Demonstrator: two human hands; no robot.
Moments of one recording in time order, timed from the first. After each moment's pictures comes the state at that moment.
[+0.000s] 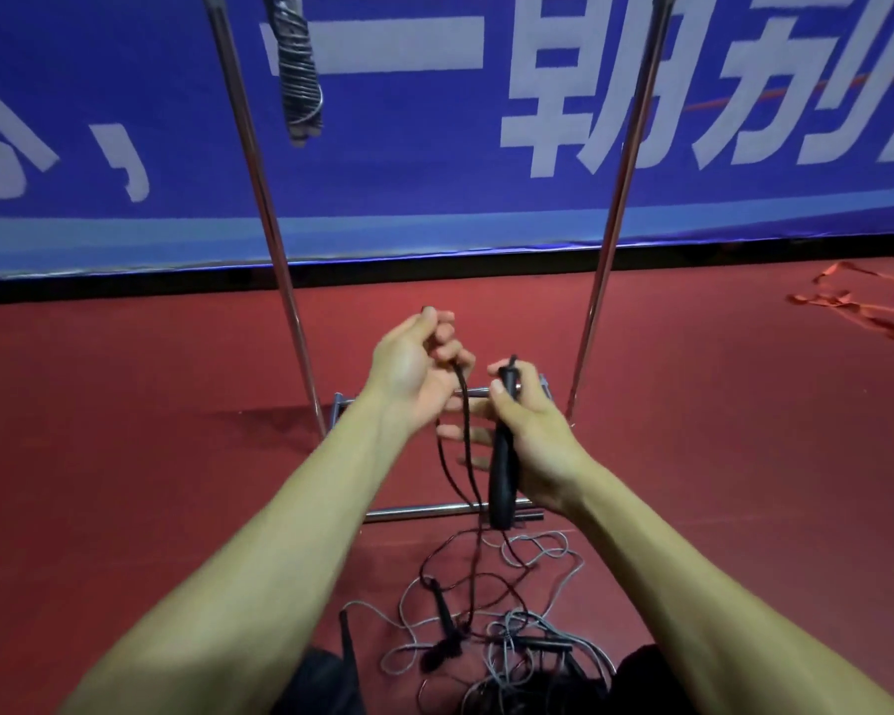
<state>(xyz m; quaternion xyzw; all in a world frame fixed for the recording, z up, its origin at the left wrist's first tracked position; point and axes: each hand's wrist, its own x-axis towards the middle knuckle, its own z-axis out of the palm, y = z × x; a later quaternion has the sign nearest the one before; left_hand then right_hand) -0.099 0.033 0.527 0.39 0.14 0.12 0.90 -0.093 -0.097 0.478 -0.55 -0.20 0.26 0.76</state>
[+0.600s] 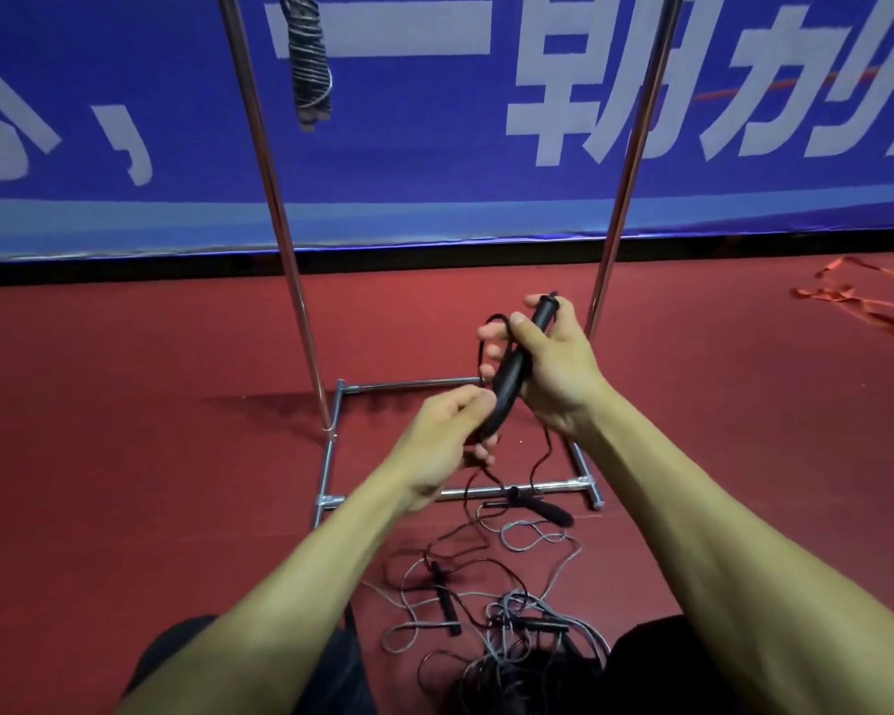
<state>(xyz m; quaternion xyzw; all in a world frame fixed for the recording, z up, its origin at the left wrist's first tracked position) -0.157 0.008 0.475 0.68 0.07 0.03 0.73 -0.069 -0.092 0.517 -0.51 -0.16 0.18 0.83</state>
